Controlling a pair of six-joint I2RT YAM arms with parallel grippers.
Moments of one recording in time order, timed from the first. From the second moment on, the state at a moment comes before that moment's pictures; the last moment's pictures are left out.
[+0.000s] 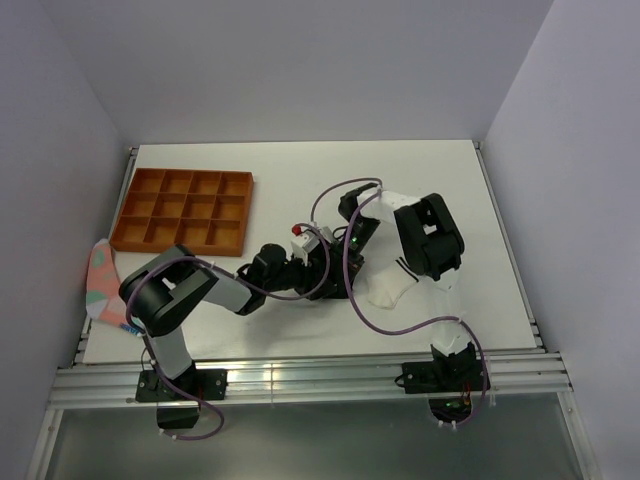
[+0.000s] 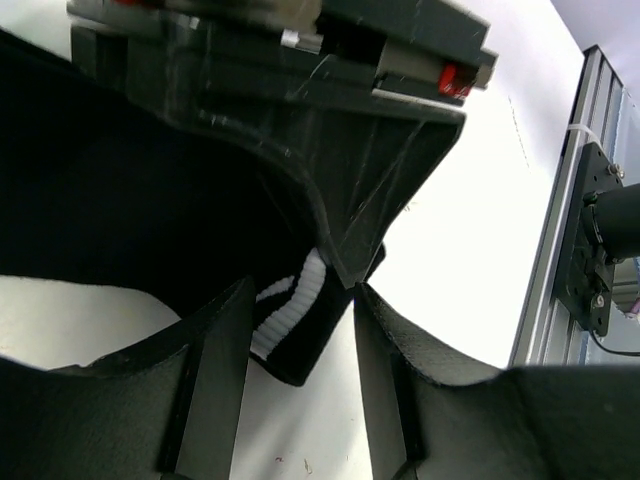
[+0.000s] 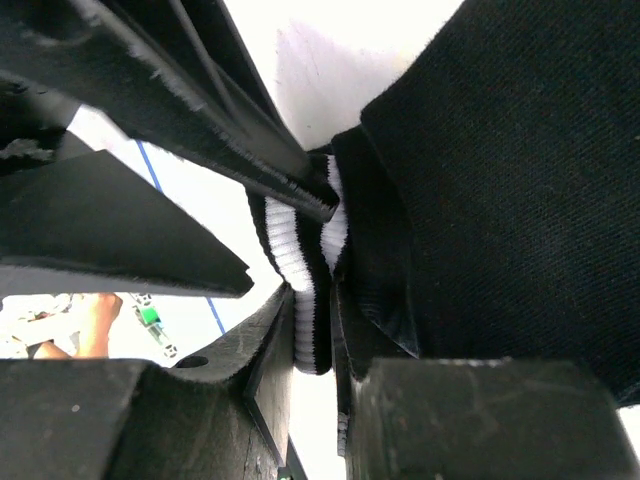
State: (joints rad) left arm -0.78 1.78 0.56 0.85 0.42 -0.46; right arm 0.45 2.22 1.54 -1.25 -0.81 -0.69
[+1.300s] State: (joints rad) left arm -0.80 1.84 0.74 0.60 0.36 -0.59; right arm 0.44 1.93 1.29 -0.89 -0.60 -0.41
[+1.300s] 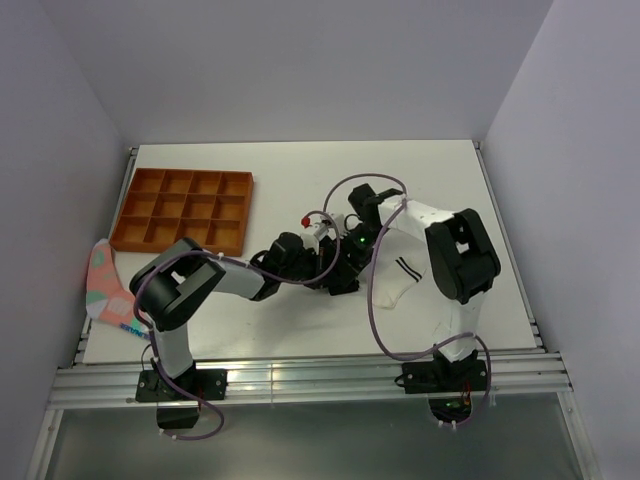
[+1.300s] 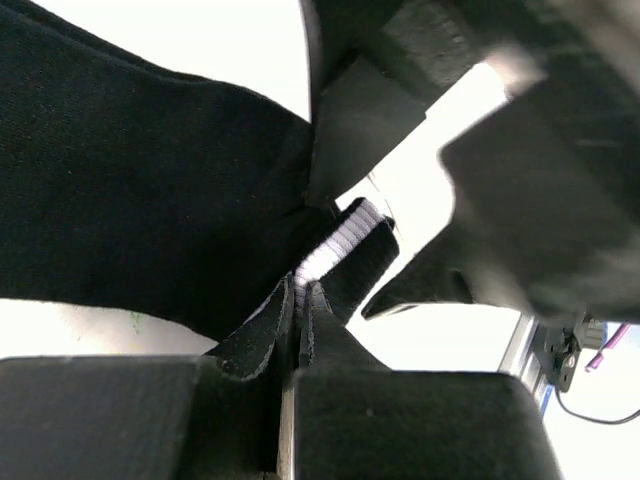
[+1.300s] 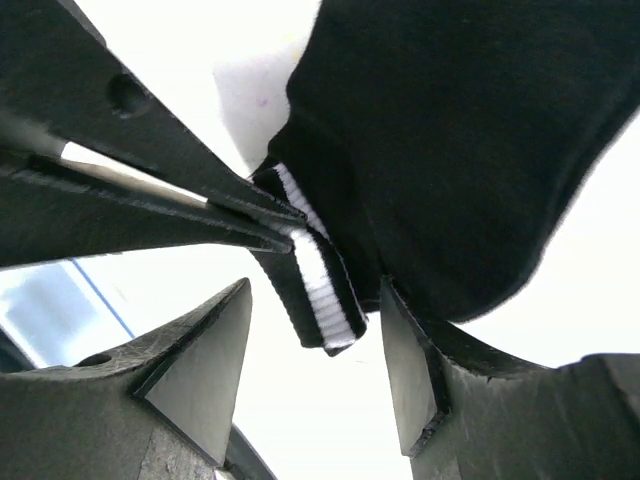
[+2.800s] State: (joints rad) left arm -0.67 1.90 0.95 0.08 0.64 -0.59; right arm 0.59 1.37 0.77 -0.40 -0.37 -0.69
